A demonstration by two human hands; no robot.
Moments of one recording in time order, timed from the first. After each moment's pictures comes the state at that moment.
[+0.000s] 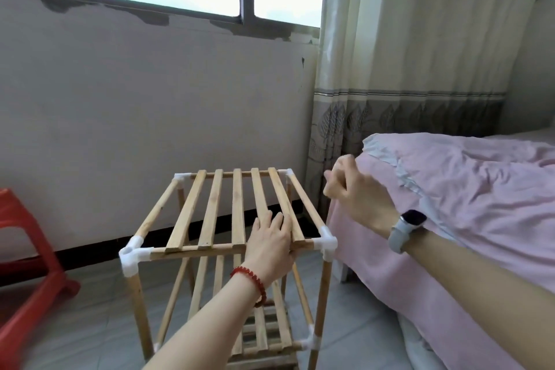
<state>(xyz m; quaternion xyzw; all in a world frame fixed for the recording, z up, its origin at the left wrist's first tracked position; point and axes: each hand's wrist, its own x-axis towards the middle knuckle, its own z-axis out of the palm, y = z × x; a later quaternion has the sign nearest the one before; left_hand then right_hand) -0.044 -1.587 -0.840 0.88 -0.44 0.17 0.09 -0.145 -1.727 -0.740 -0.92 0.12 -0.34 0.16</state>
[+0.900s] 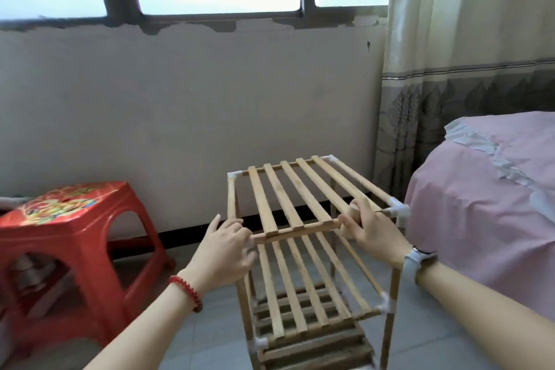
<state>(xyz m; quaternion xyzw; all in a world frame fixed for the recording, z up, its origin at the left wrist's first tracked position) 0.005 -1.395 -0.830 0.92 -0.36 0.17 0.03 -0.079 -1.681 -0.836 -0.93 0.03 -0.21 0.30</state>
